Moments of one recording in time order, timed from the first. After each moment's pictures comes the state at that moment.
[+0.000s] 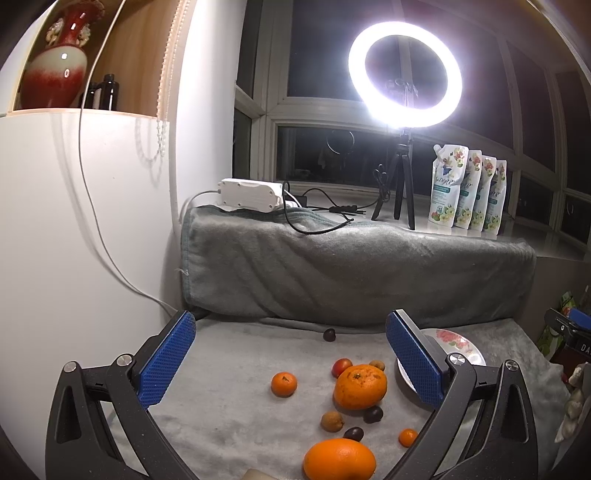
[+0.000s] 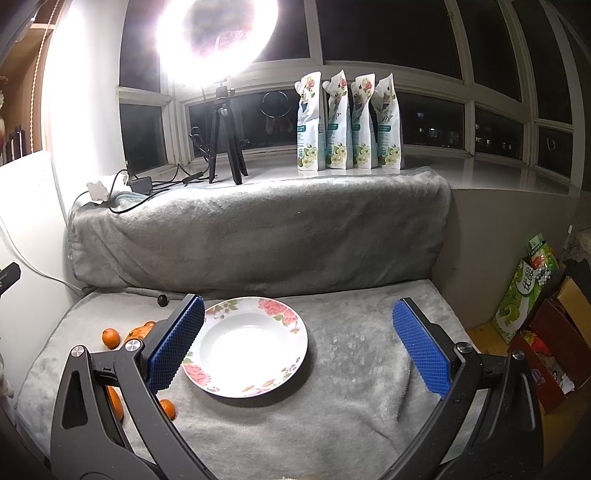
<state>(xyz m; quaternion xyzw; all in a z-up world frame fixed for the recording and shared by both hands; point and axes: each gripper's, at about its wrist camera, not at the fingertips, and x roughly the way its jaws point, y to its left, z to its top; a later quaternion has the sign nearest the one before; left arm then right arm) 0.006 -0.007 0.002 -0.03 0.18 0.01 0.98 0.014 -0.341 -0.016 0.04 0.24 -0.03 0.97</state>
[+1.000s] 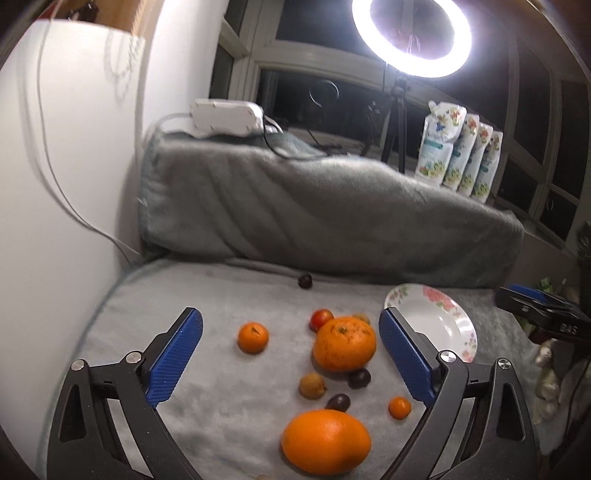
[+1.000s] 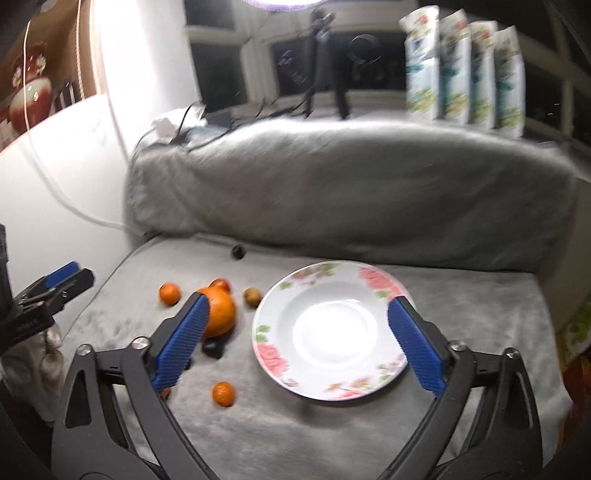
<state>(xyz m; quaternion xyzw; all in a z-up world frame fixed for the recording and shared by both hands) 0.044 -0.002 -0.055 -0.07 0.28 -0.07 0.96 0.088 -0.282 -0.052 0.03 0.34 0.17 0.92</state>
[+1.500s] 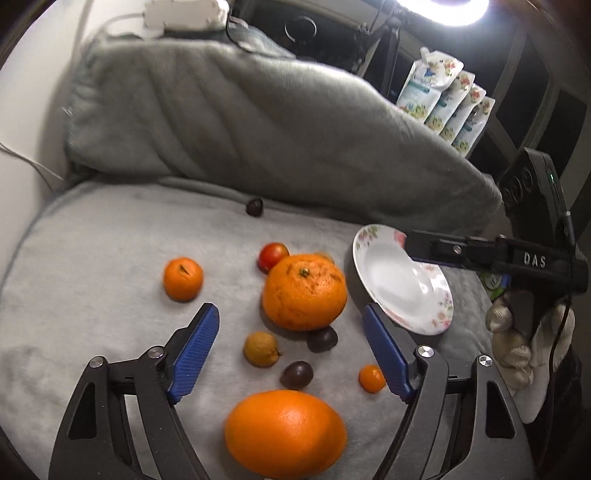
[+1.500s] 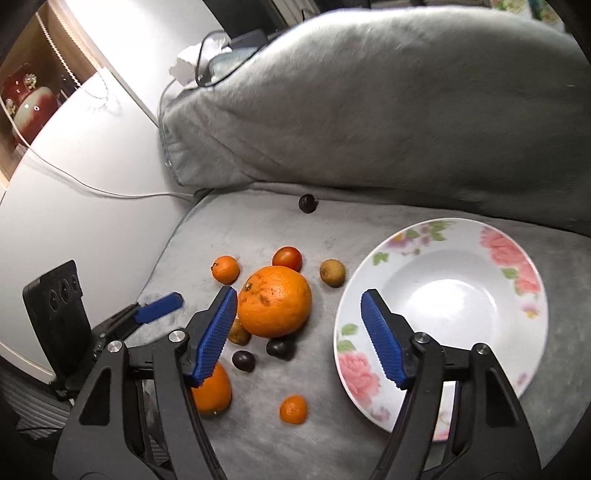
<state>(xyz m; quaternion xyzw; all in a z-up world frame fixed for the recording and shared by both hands) 0.086 -0.018 -0.108 -0.13 0.40 -0.17 0.89 0.169 -0.235 -0.102 0.11 0.48 0.29 0.82</state>
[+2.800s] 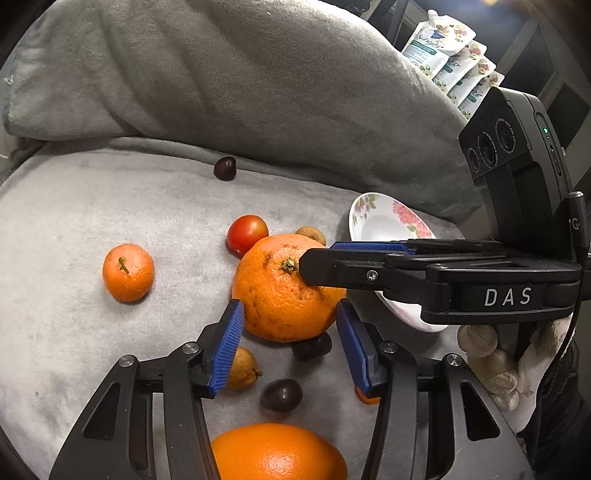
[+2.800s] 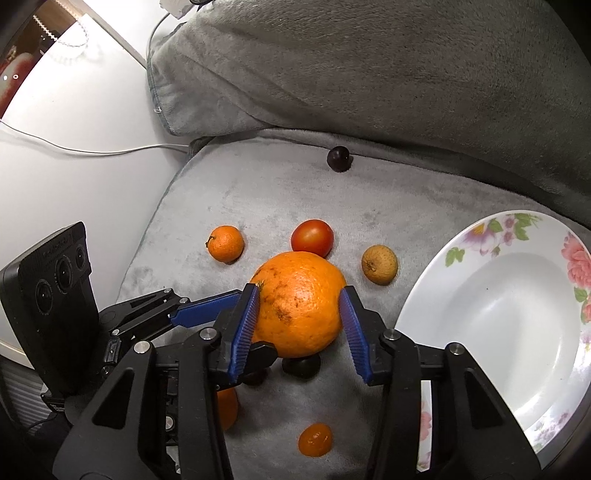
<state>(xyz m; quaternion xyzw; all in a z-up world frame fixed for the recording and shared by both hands) 0.126 -0.037 -0.135 -0.12 0.47 -0.21 0.85 0.198 -0.173 -0.143 0.06 0.56 0.32 0.76</state>
